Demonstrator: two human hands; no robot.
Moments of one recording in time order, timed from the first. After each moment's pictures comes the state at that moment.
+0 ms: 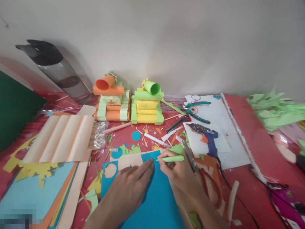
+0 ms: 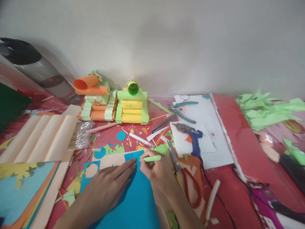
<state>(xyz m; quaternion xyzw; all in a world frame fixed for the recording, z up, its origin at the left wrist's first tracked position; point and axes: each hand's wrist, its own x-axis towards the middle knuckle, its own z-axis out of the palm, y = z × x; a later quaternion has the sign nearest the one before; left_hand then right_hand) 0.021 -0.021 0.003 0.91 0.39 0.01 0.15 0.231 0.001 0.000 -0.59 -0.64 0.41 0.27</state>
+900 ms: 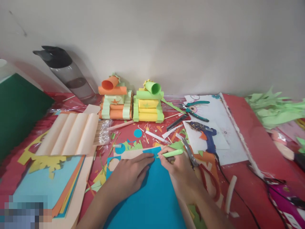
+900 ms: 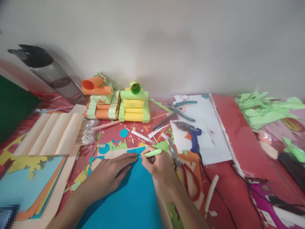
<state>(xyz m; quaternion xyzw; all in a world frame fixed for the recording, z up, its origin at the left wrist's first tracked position) 0.013 -0.002 0.013 0.84 0.44 0.07 0.32 0.231 0.000 0.005 -0.59 -0.64 0.42 0.26</state>
